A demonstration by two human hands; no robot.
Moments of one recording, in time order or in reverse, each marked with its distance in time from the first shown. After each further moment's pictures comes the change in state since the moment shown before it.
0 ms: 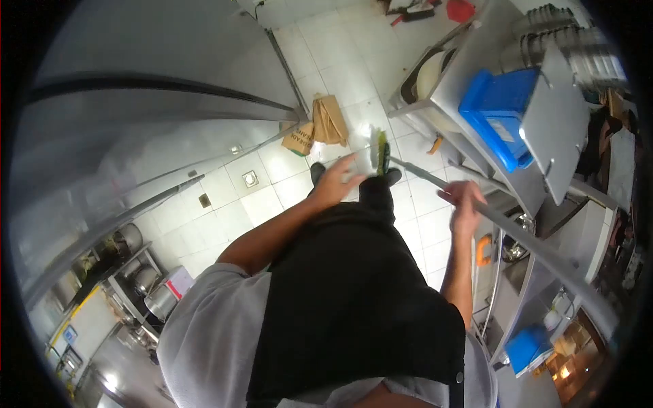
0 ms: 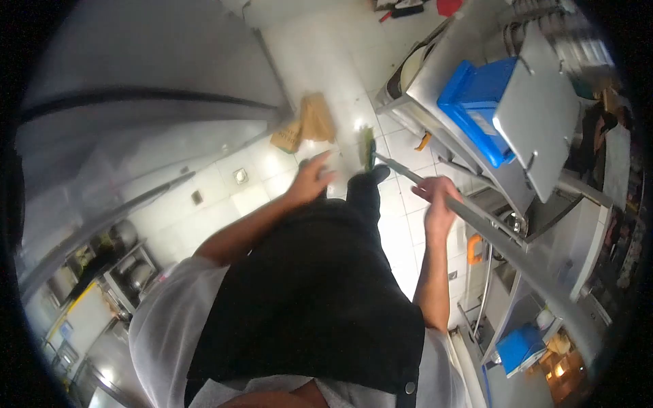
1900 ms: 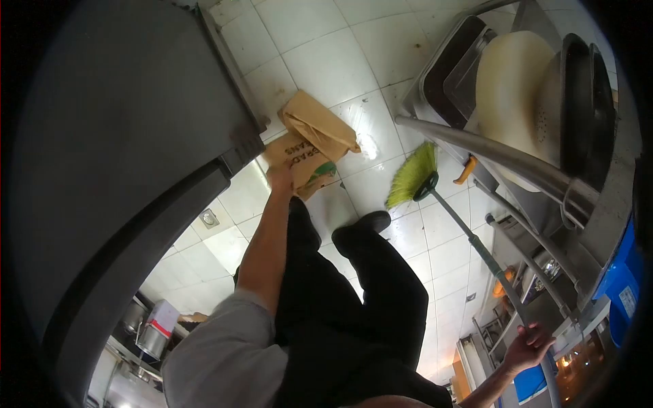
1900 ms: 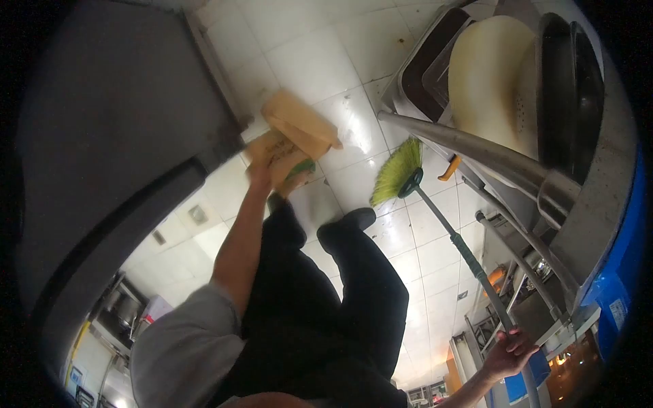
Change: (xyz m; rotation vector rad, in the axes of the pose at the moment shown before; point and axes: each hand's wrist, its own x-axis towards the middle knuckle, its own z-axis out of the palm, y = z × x) left_hand 0.287 -0.536 0.009 -0.306 0.692 -0.550; right_hand -0.008 0.126 -0.205 -0.026 0.462 0.058
